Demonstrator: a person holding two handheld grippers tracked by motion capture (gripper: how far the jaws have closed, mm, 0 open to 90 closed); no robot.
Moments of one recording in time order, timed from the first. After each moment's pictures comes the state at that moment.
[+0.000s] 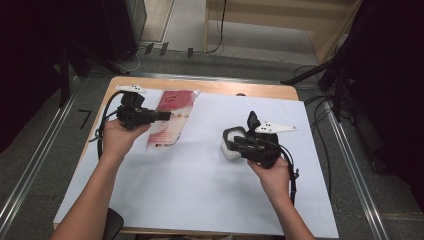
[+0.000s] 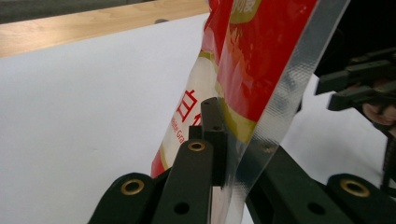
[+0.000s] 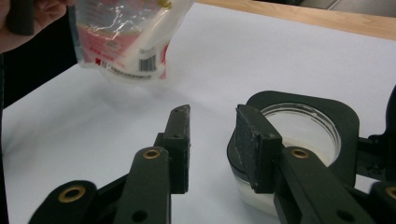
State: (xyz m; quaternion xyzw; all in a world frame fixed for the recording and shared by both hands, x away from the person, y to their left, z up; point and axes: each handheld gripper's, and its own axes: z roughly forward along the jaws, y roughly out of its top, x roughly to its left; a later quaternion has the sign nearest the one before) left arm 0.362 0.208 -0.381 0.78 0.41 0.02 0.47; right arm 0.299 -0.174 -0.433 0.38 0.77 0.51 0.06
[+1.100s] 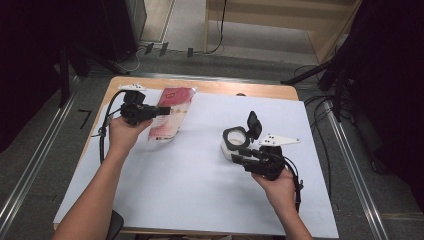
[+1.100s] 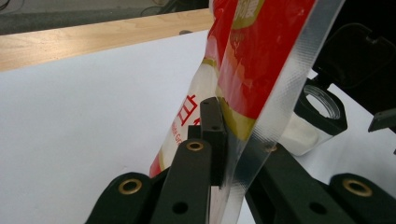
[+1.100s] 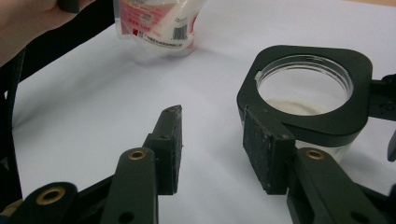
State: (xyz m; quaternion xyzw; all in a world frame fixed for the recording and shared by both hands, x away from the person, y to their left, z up) left arm 0.385 0.217 -0.409 0.77 0.42 0.04 0.48; right arm 0.276 -0.186 -0.449 0.38 0.78 0.50 0.04
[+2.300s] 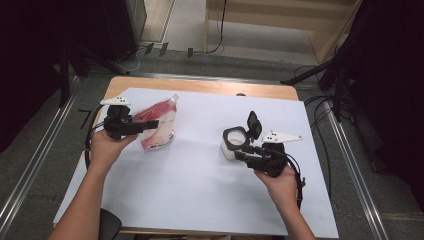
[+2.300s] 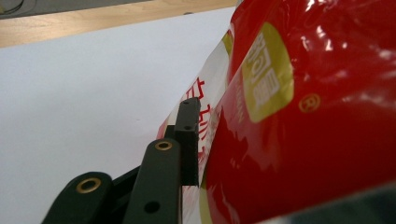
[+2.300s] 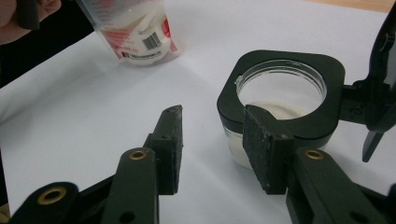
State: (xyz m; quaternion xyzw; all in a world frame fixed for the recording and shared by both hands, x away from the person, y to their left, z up) left arm 0.343 0.248 -0.413 0.78 0.41 0.06 0.47; right arm 0.284 -0.192 -0.448 0.39 0.78 0.49 0.06
